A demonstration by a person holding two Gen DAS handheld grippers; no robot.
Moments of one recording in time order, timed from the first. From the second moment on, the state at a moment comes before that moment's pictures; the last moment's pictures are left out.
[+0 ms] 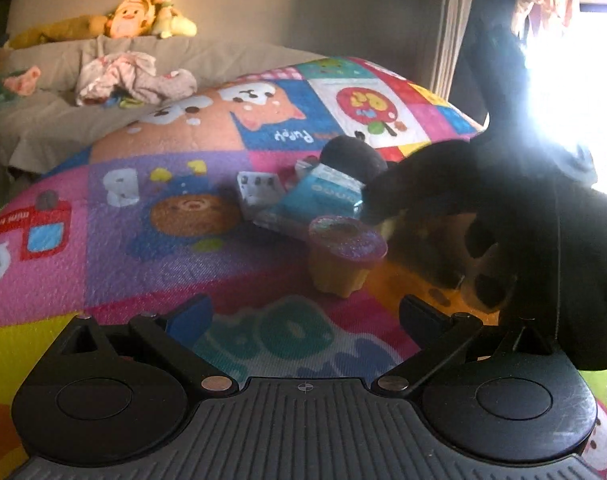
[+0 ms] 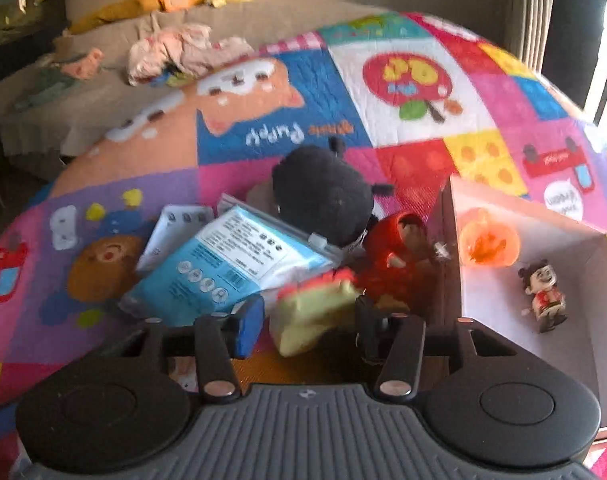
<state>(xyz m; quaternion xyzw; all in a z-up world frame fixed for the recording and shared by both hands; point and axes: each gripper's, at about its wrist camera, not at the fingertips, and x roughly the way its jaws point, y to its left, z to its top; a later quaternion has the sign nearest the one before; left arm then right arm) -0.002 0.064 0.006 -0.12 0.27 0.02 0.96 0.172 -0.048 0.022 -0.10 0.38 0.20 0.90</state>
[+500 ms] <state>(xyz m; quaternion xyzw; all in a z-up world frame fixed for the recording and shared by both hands) 0.000 0.073 0.004 -0.15 0.27 0.02 0.95 0.053 -0.174 0.062 -0.09 0.34 0.35 0.87</state>
